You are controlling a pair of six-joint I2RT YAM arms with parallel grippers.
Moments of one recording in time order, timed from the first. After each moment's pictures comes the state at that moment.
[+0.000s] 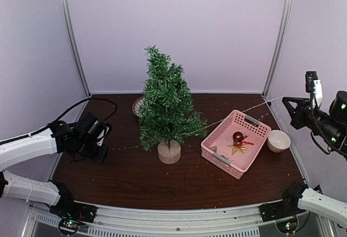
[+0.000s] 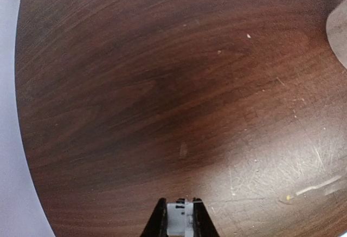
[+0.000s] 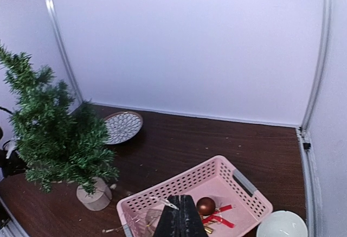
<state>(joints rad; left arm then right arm) -0.70 1.08 0.73 -0.77 -0.29 -0.26 0.55 0.50 0.97 -0.61 0.14 0.15</state>
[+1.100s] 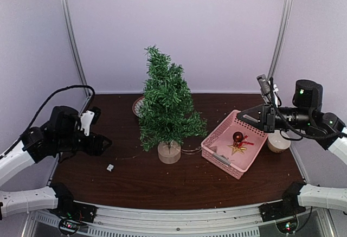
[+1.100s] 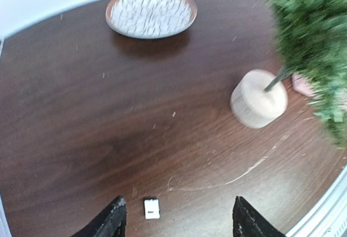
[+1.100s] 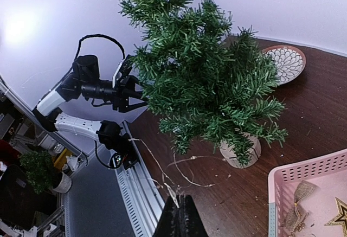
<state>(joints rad) -0.63 0.77 0.72 -0.66 -0.04 -0.22 0.56 0.79 0.91 -0.40 -0.62 0.40</state>
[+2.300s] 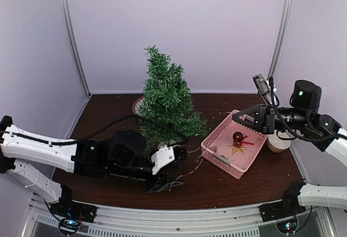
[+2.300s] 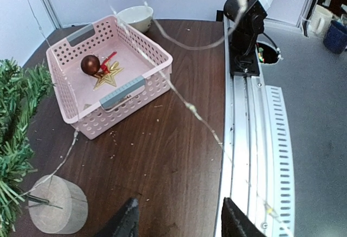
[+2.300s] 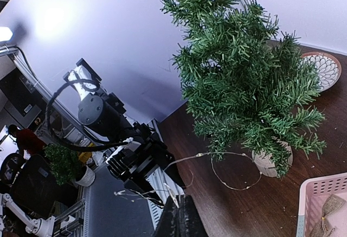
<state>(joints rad) -1.35 1.32 0.87 -0.07 0.04 0.07 0.61 0.80 0.87 -0.25 -0.73 0.48</state>
